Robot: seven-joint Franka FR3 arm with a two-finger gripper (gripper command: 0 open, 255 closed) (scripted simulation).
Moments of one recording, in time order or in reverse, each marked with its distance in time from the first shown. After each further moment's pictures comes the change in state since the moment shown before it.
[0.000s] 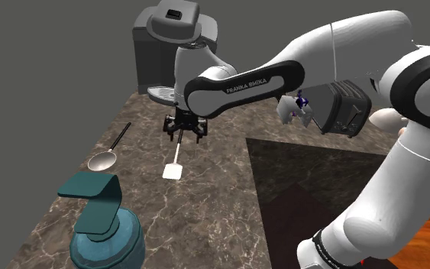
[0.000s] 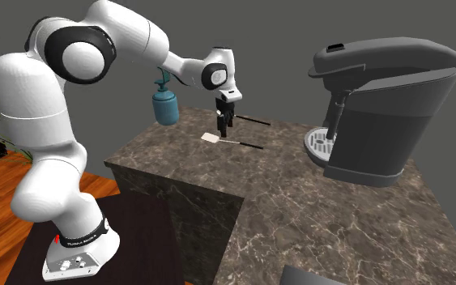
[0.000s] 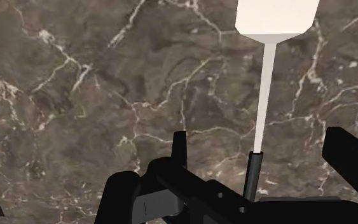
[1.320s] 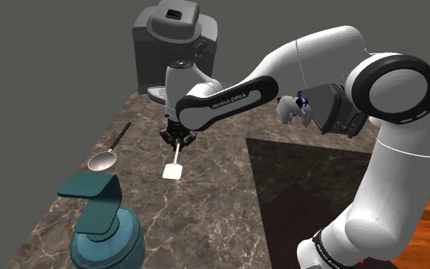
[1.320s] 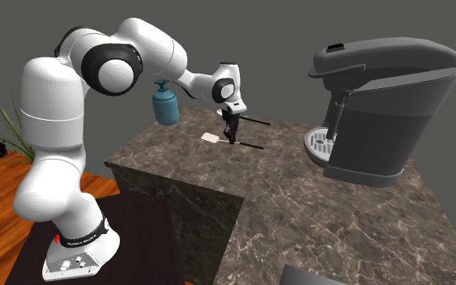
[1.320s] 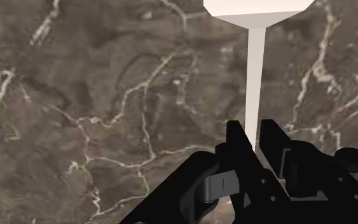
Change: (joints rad) arm 0.045 0.170 -0.034 0.069 -0.106 0.076 0.113
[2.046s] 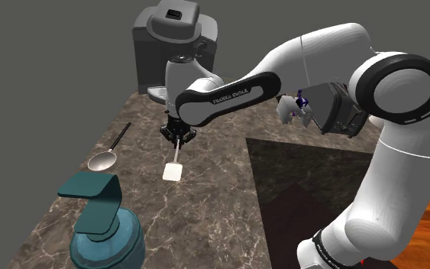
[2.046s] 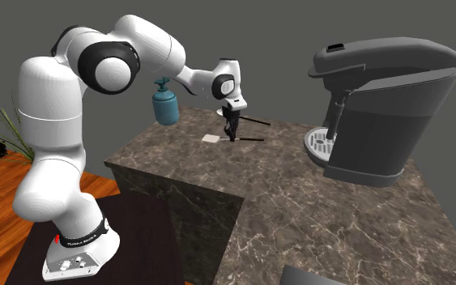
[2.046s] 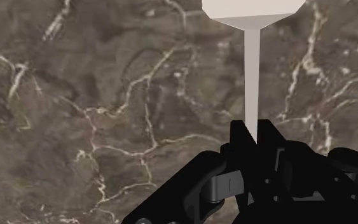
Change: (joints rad) arm -0.005 -0.018 0.005 0.015 0.014 -0.030 -0.012
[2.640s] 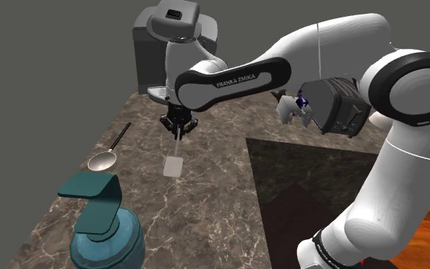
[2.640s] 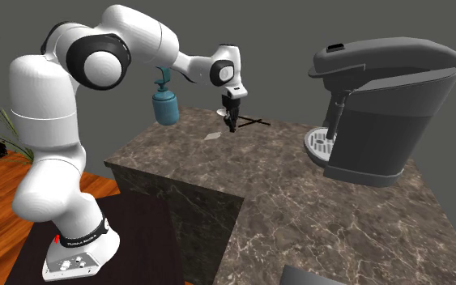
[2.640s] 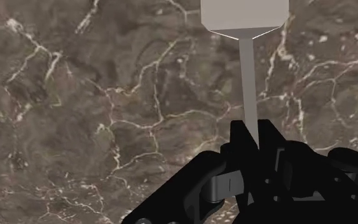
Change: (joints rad) arm -0.010 -0.058 0.015 0.052 0.041 -0.102 -0.030
